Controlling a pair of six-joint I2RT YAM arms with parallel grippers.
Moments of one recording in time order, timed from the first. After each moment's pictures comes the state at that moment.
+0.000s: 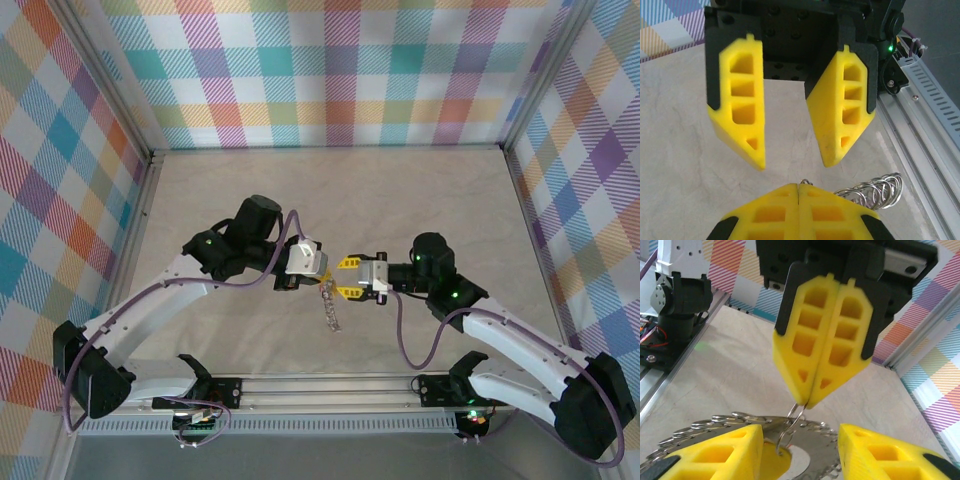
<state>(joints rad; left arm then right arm) -0.68 1.25 1.14 -0.66 0.72 0.85 0.66 0.97 0.58 0.16 -0.79 -0.65</state>
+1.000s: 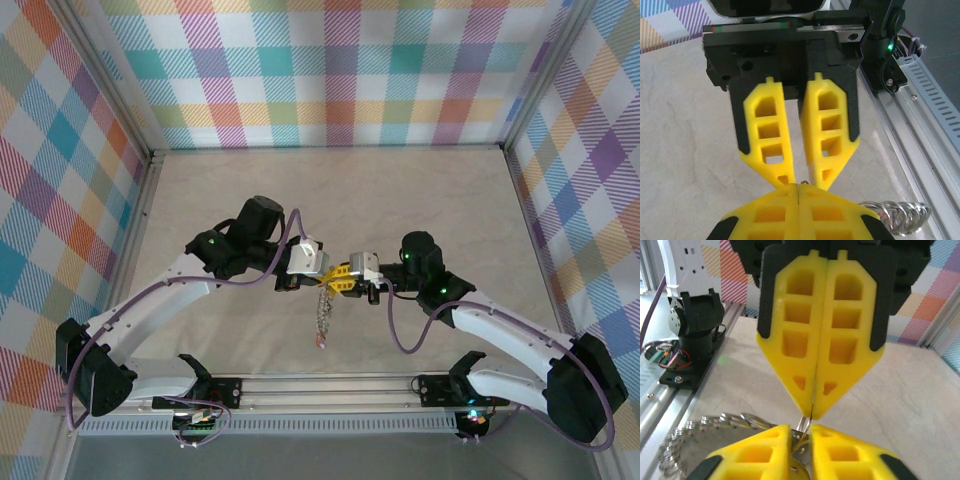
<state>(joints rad) -0.68 1.26 1.13 -0.66 0.72 0.84 0.68 1.07 0.58 0.22 -0.81 -0.45</state>
